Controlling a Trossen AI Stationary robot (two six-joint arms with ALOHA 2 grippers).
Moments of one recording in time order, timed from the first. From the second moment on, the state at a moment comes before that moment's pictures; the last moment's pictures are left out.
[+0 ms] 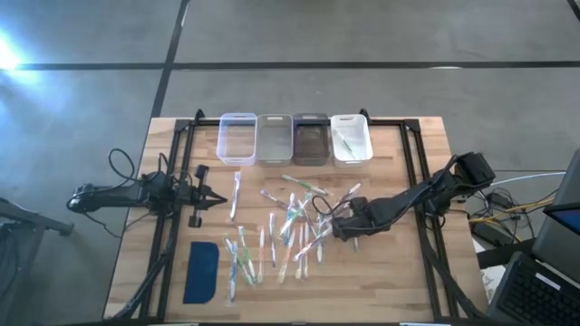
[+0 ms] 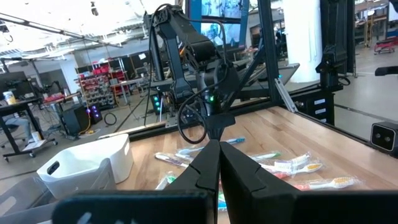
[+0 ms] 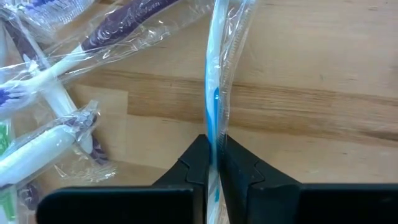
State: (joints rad) left arm -0.01 0.02 0.01 0.07 0.13 0.21; right arm 0.33 1.62 0.84 -0.68 0.13 1.81
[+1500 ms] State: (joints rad) left arm -0.01 0.02 0.01 0.07 0.13 0.21; right arm 0.09 1.31 1.05 -0.81 0.52 1.24
